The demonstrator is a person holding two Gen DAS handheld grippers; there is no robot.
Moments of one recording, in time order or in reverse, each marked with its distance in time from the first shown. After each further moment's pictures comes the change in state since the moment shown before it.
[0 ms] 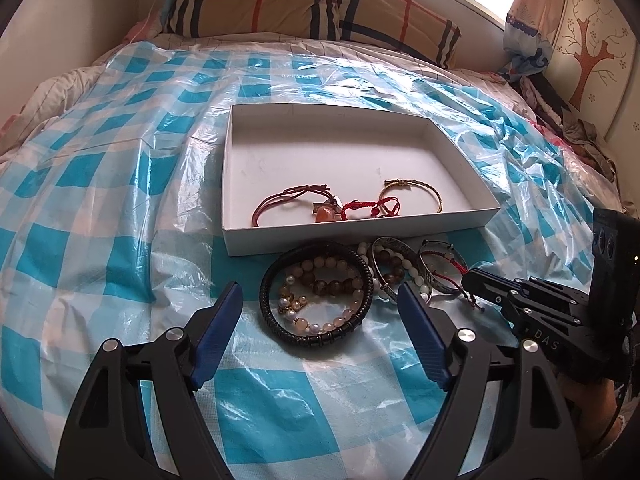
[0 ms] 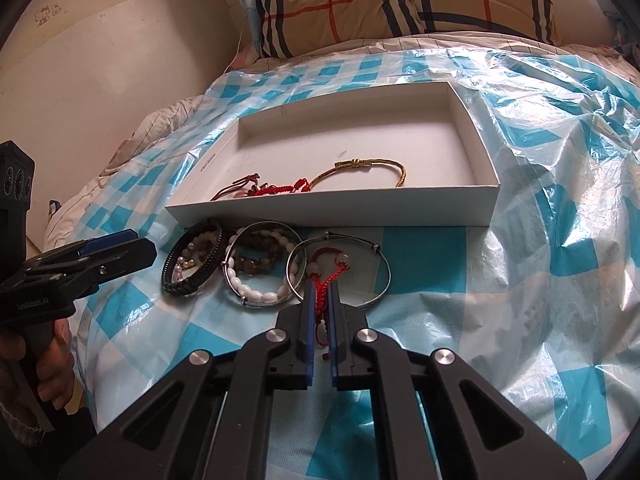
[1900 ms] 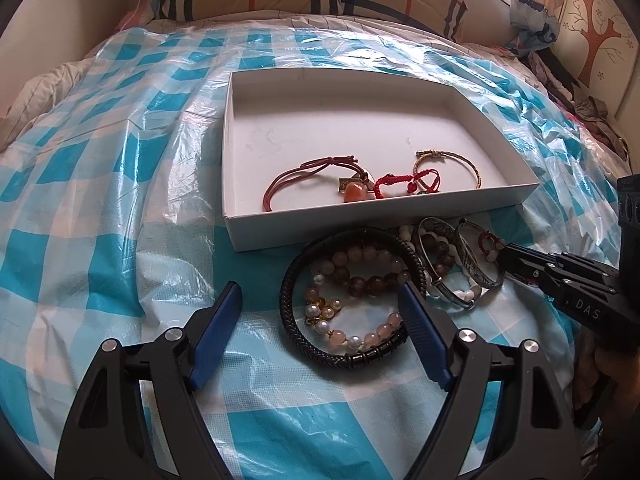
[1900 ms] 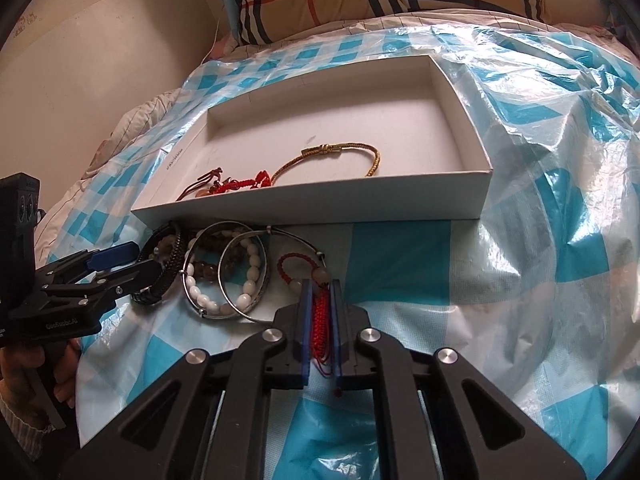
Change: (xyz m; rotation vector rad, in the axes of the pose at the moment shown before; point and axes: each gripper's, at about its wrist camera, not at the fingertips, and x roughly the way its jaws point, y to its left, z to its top) left arm 0.042 0.012 0.000 0.038 0.059 0.034; right arm 0.018 -0.016 0.006 0.043 0.046 -0.055
